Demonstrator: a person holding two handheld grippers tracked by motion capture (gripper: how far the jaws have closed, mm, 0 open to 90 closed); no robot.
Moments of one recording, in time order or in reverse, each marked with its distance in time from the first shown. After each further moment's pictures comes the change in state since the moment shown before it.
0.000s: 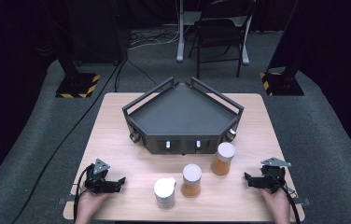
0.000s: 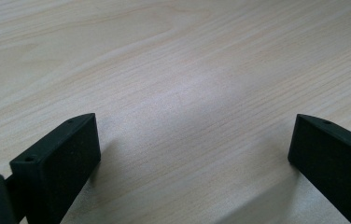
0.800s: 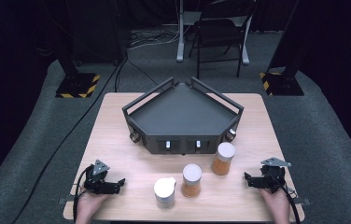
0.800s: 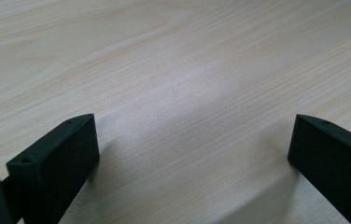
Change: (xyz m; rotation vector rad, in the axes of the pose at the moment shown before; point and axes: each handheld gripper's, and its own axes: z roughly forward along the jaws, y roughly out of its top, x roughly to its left) left arm 0.005 -0.003 -0.003 -0.004 -0.037 0.026; right arm 0.000 0.000 0.000 0.000 0.000 -0.002
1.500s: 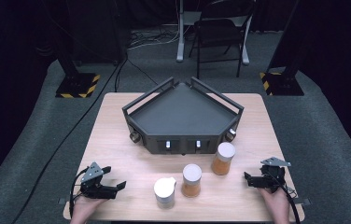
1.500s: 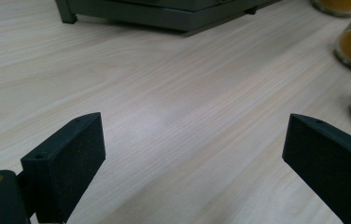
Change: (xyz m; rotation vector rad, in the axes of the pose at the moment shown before) left arm 0.025 -0.025 -0.021 -0.211 -0.228 0.033; right arm 0.000 0.001 0.001 0.001 0.000 0.003
